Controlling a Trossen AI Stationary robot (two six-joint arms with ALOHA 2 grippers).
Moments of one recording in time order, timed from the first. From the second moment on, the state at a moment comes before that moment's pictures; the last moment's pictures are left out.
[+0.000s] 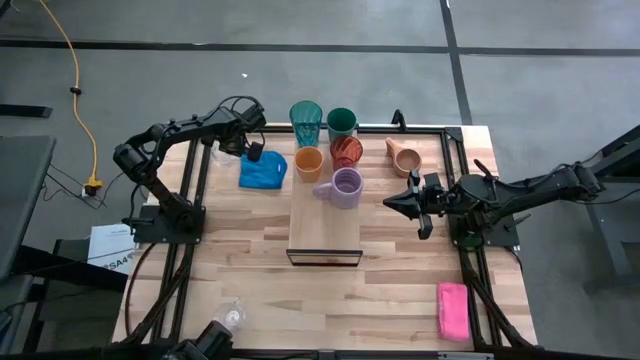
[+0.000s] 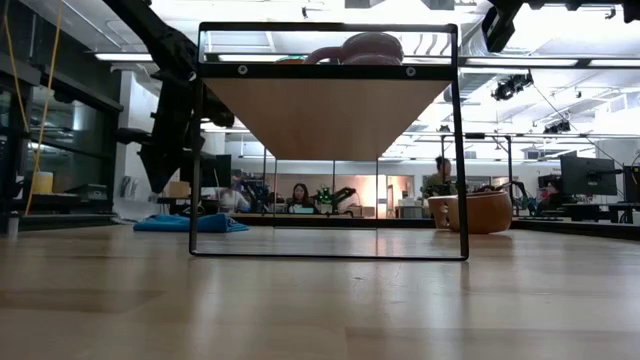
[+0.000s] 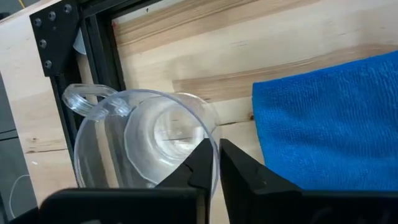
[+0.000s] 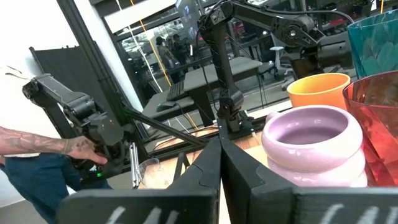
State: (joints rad) left arm 0.95 1.62 1.05 -0.98 -0.39 -0.50; right arm 0.17 0.71 0.48 0.29 0.15 0.32
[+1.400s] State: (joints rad) left arm 0.58 1.04 1.26 -1.05 -0.36 -0.53; right arm 0.17 0.71 0.48 0.30 0.15 0.32
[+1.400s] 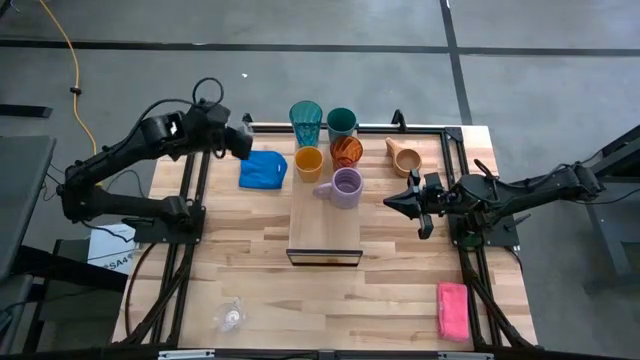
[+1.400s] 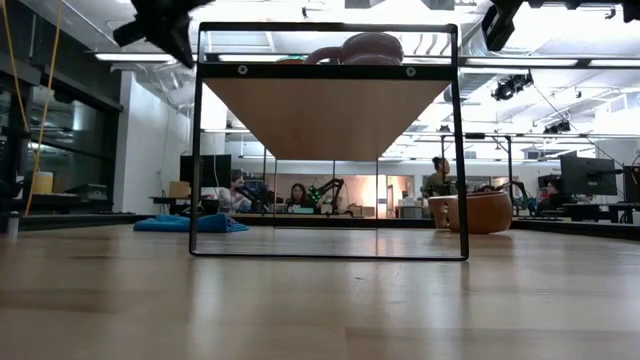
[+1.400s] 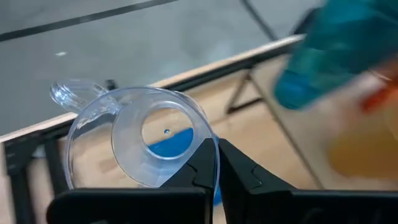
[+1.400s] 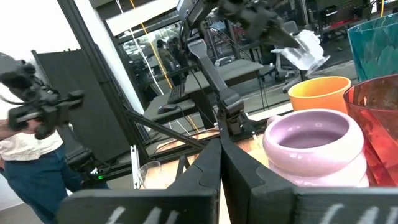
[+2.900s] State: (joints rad) left arm -0.52 0.82 0.81 -0.04 -0.67 -0.42; right arm 0.22 0.71 0.48 0.55 0.15 0.33
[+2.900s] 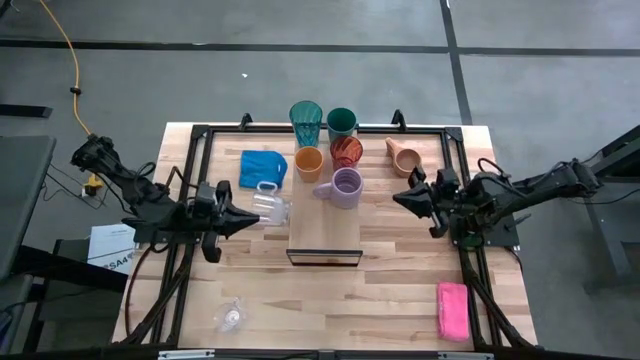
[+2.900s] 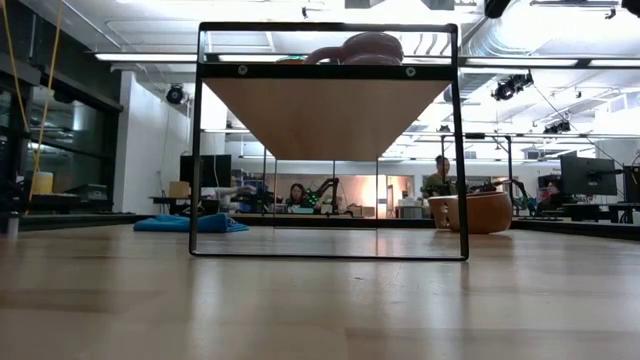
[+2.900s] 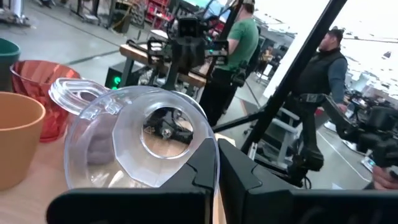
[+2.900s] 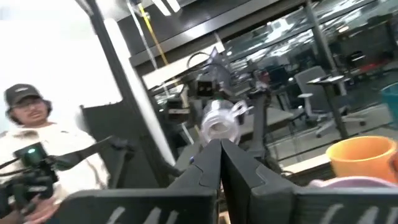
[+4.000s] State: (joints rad) left arm -0.52 0.77 0.75 0.05 -0.66 -0.40; right arm 0.32 0.98 0.93 -0.02 0.17 0.18
